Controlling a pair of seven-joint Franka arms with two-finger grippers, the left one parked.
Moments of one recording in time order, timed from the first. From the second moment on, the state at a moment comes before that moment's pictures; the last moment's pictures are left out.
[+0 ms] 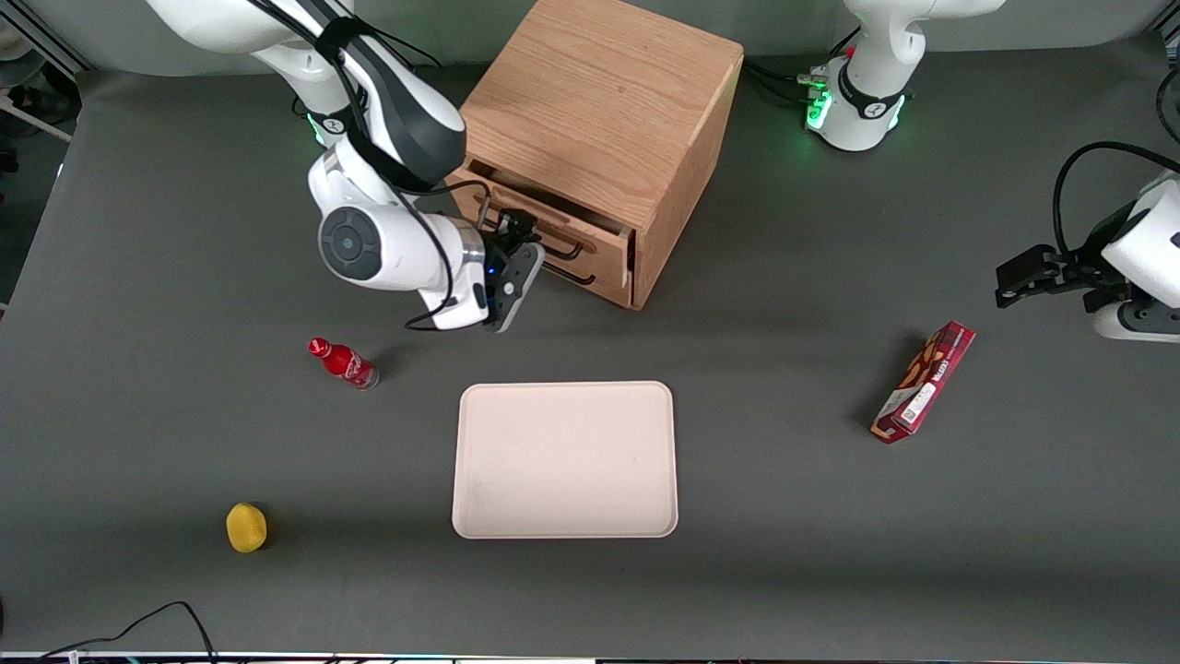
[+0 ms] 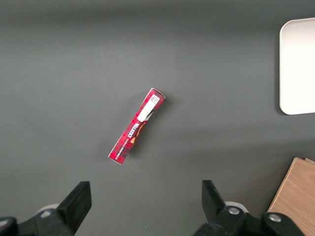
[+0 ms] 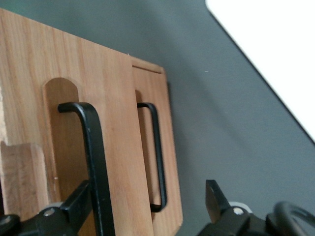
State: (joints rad) arm 0.06 0.34 0.53 -1.78 0.33 1.93 -0.46
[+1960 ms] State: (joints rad) arm 0.06 0.51 0.33 -1.35 0.02 1.78 -0.58
